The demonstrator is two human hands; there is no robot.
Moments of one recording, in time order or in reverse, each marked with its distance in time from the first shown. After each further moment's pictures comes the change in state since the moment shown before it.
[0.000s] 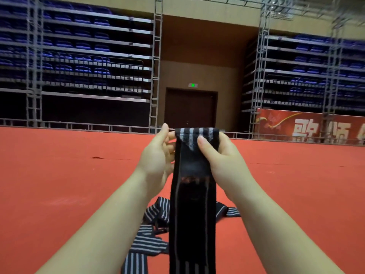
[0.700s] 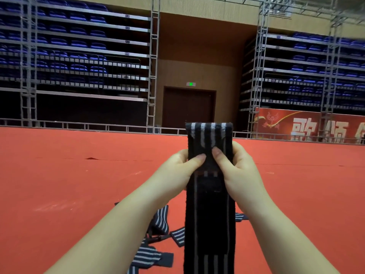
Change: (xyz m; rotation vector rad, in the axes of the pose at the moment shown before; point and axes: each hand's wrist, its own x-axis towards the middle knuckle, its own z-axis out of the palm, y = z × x) left_hand 0.027 -0.037 0.011 0.395 -0.170 -0.093; right_hand 0.016 0.034 -0.036 -0.088 0.088 0.000
